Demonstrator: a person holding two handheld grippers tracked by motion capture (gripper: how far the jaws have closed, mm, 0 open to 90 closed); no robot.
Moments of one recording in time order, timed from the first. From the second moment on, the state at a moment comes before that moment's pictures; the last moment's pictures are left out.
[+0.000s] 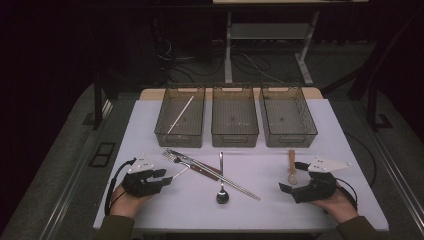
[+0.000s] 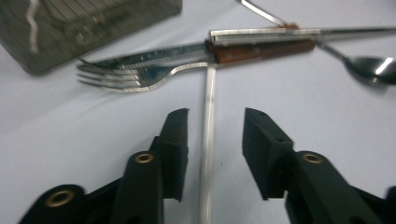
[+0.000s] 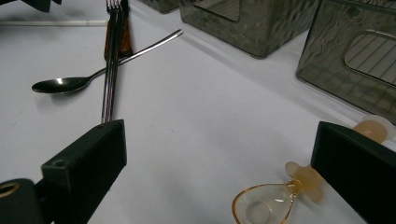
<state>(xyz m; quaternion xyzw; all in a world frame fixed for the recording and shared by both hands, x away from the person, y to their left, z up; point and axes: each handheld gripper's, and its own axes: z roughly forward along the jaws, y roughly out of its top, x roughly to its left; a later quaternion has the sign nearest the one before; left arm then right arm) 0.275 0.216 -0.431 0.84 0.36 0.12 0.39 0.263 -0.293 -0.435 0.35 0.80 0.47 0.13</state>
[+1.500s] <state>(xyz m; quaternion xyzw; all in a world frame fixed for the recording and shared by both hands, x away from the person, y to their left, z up) 0.284 0.224 -0.441 0.86 0.35 0.07 0.37 0.263 -0.293 -0.435 0.35 0.80 0.46 0.13</state>
